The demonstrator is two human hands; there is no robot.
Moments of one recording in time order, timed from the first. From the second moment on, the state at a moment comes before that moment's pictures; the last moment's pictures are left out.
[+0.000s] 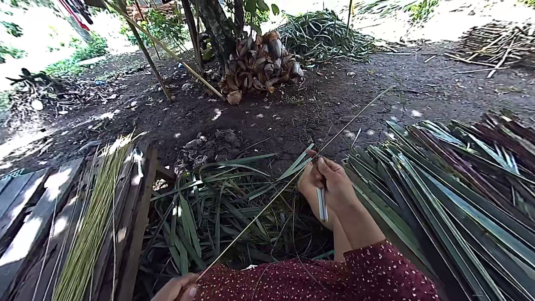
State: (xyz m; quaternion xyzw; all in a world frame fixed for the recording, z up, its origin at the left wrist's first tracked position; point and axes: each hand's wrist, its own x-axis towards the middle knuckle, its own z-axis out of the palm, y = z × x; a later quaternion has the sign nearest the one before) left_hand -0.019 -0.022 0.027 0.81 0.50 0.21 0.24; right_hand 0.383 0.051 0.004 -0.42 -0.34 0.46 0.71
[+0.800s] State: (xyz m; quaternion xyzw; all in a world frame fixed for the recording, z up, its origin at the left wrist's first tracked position) left_hand 0.075 -0.024 0.032 0.78 0.49 0.35 0.17; right_hand 0.292 -0.003 -0.012 -0.31 -0.41 0.62 0.59
